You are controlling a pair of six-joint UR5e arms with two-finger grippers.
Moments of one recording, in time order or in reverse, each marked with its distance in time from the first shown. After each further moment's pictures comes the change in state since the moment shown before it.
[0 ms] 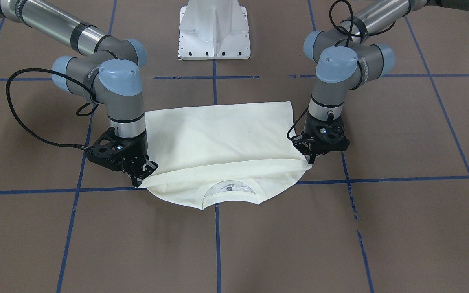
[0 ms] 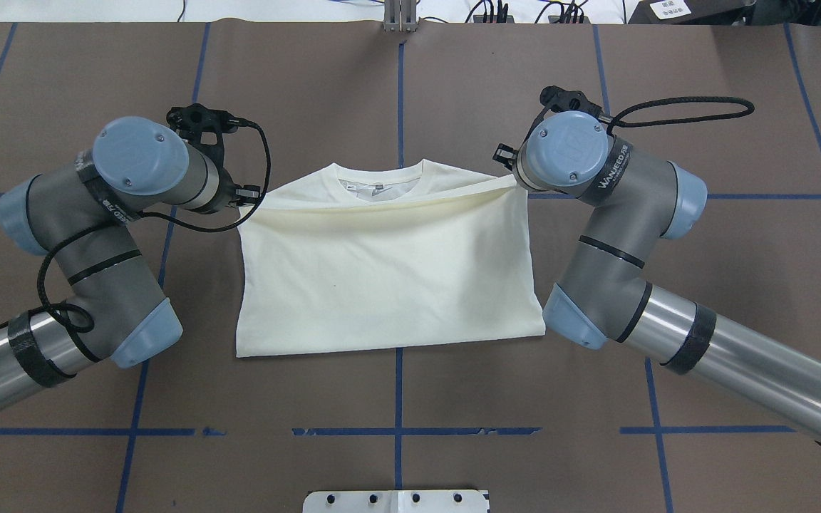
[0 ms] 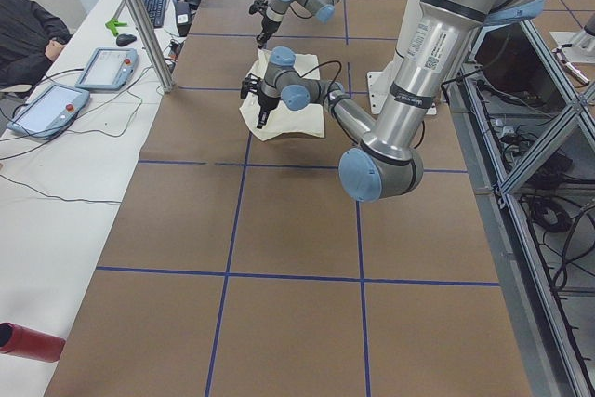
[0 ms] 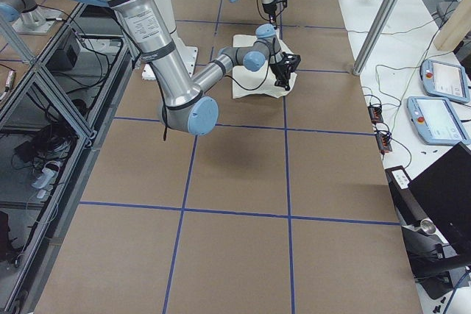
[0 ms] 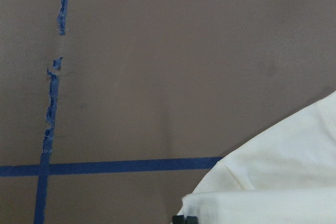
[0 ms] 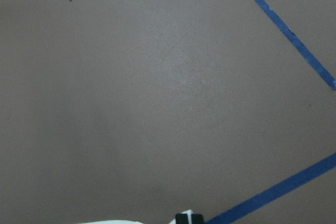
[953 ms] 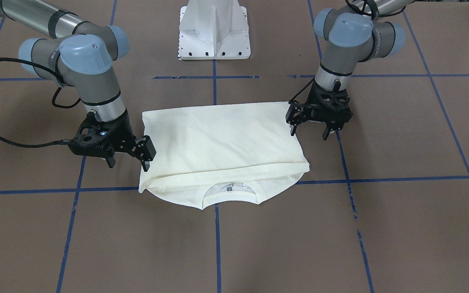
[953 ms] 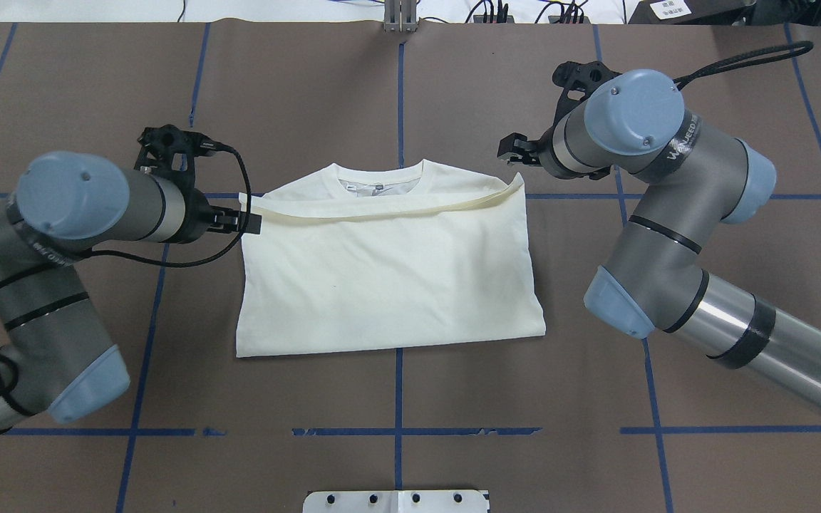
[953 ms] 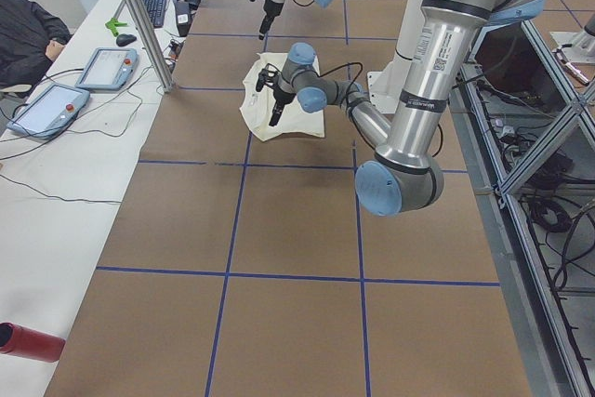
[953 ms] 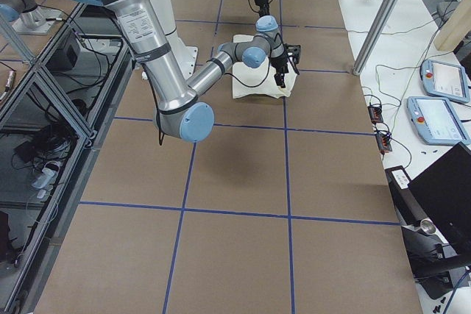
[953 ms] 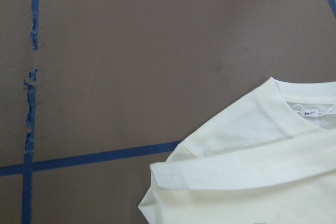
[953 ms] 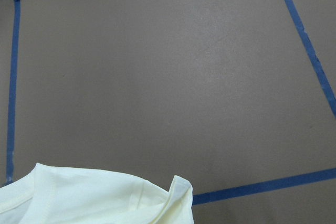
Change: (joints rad) left arm 0.065 0.192 -0.220 -0.147 -0.004 -0.022; right arm 0.075 -0.078 0.162 0.005 0.178 -0.293
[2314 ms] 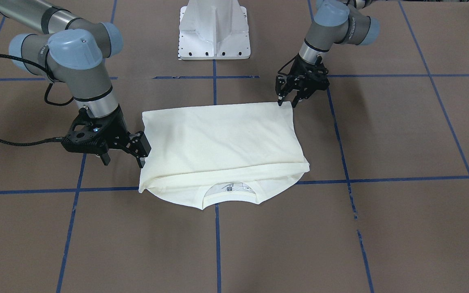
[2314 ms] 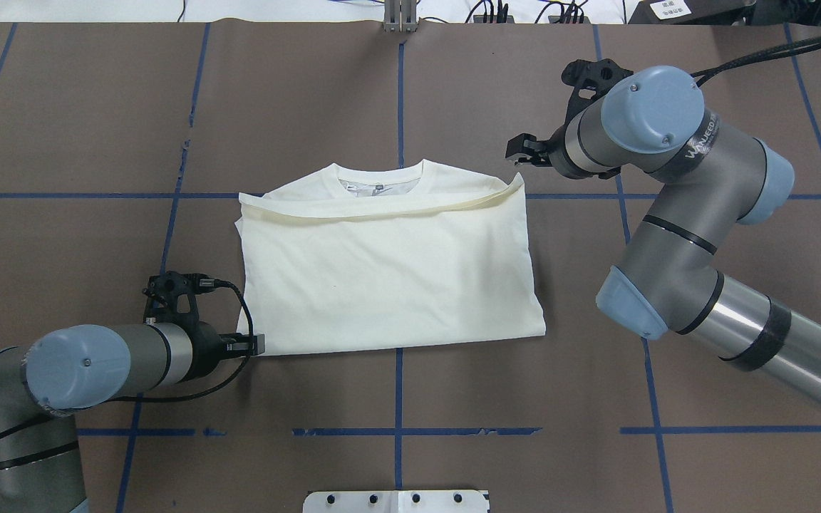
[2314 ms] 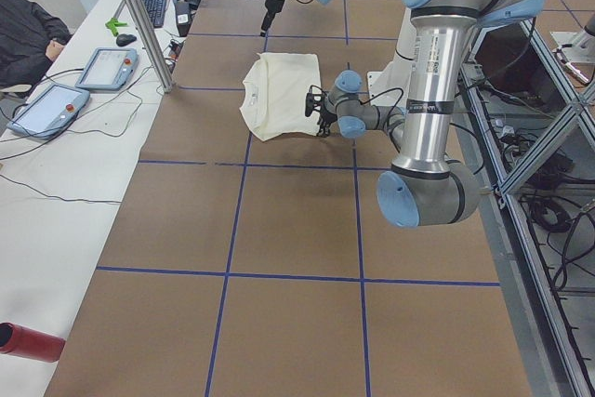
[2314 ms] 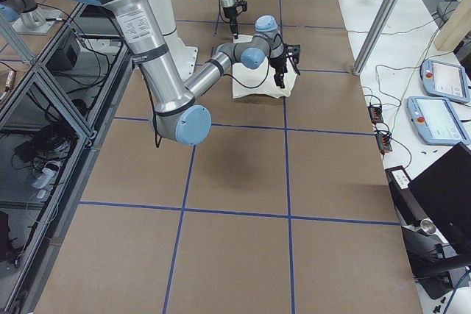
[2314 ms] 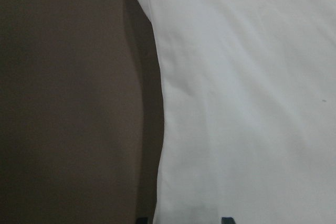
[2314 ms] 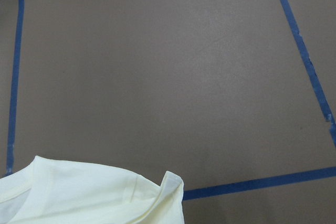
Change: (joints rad) left arm 0.289 0.148 -0.021 -0.203 0.151 -0.317; right arm 0.007 -0.017 0.020 0.001 0.009 -0.016
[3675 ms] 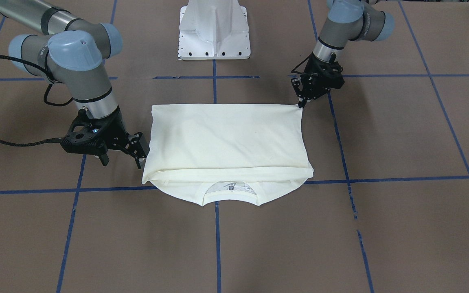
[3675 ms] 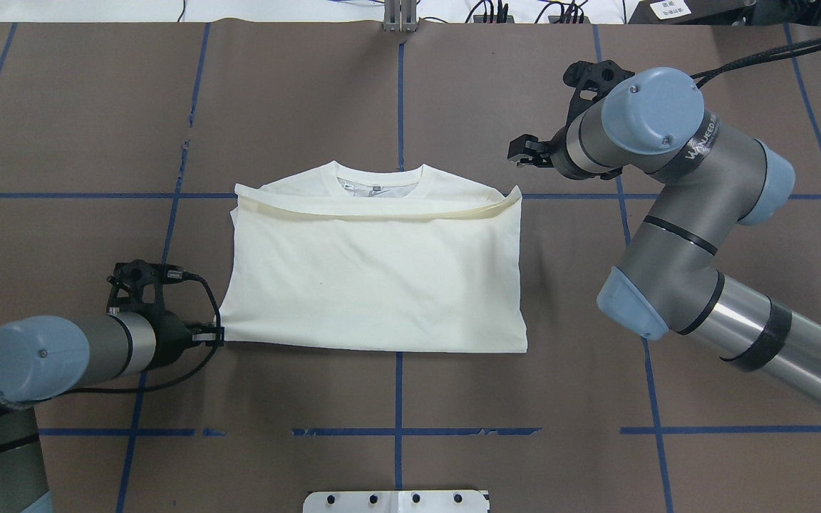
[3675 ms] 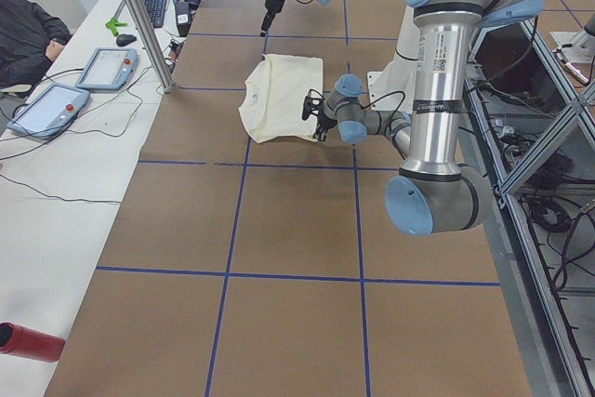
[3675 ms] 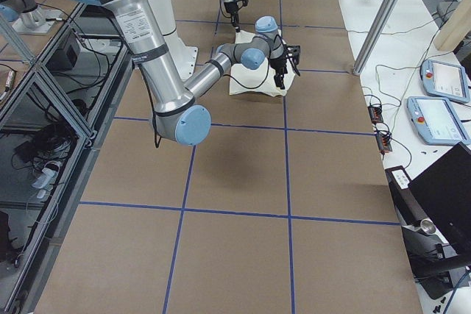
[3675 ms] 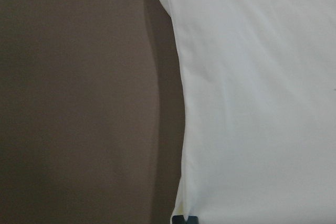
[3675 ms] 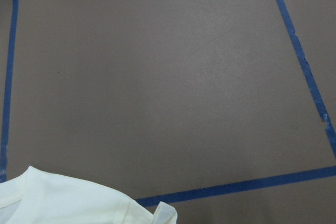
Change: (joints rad) left arm -0.073 0.080 -0.039 0.002 0.010 0.145; right arm 0.000 -0.004 -0.003 -0.001 -0.003 0.001
